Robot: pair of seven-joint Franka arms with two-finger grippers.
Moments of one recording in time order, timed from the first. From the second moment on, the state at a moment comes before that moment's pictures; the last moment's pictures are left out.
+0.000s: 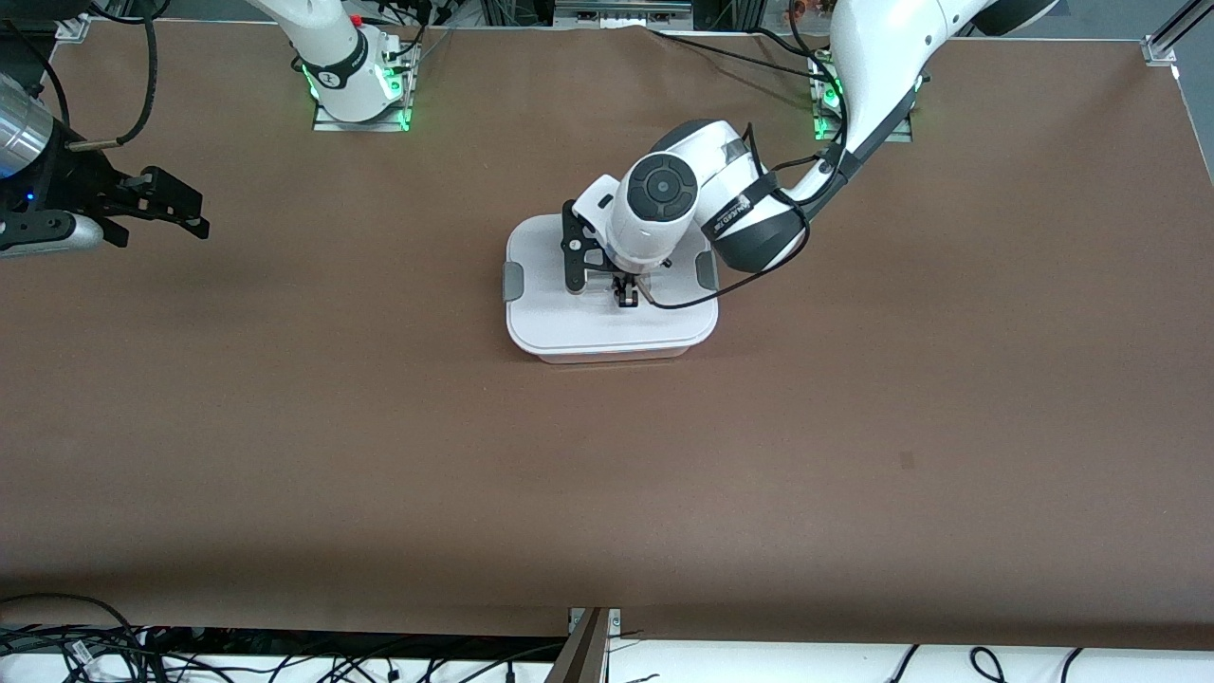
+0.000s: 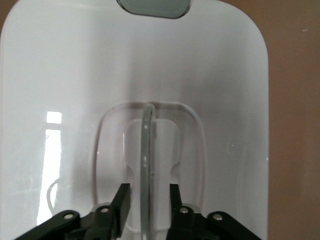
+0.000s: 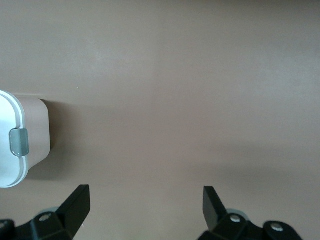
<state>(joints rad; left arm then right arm) -0.21 0.65 -0.68 -1.51 0.20 1.98 0.57 0.24 -0.01 -0.19 -1.64 0.04 1.63 -0.05</state>
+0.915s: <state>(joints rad) 0.10 0.32 -0.66 -1.30 0.20 1.46 0.37 0.24 -0.01 -0.19 -1.64 0.04 1.63 -0.05</state>
